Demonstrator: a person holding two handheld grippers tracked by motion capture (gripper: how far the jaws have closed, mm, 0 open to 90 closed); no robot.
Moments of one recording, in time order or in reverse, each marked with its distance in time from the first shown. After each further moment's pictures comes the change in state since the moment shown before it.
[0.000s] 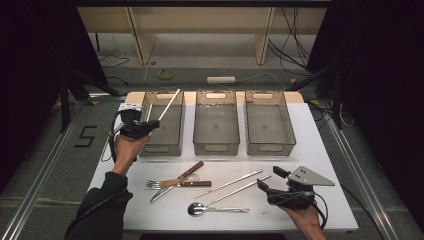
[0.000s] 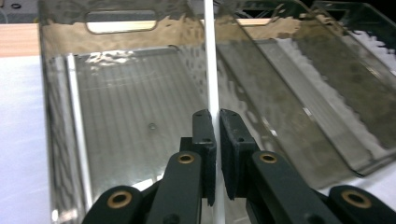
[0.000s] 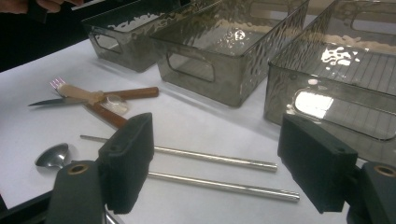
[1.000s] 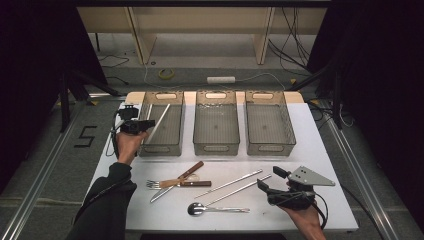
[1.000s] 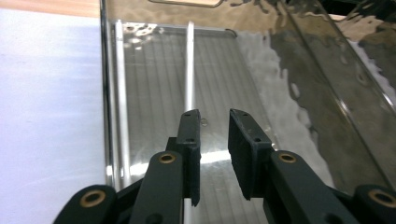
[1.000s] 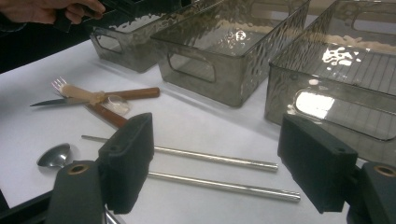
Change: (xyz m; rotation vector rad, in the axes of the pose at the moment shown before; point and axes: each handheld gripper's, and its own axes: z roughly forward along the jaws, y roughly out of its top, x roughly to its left) left arm 0.031 -0.002 0.031 0.055 0.101 -0.128; right arm 0.000 0.000 -0.001 -0.001 0.003 0.001
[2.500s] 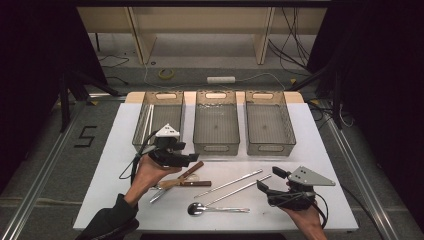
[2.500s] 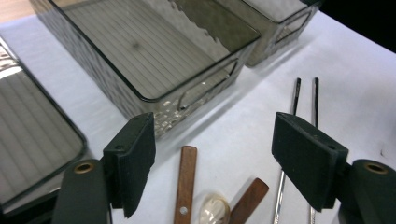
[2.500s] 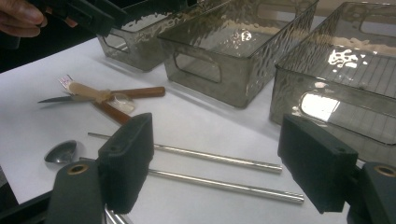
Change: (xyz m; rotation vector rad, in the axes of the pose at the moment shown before) left arm -0.134 -0.063 -0.057 0.076 -0.364 0.428; right arm 0.001 0.002 -0.002 0.005 0.020 -0.015
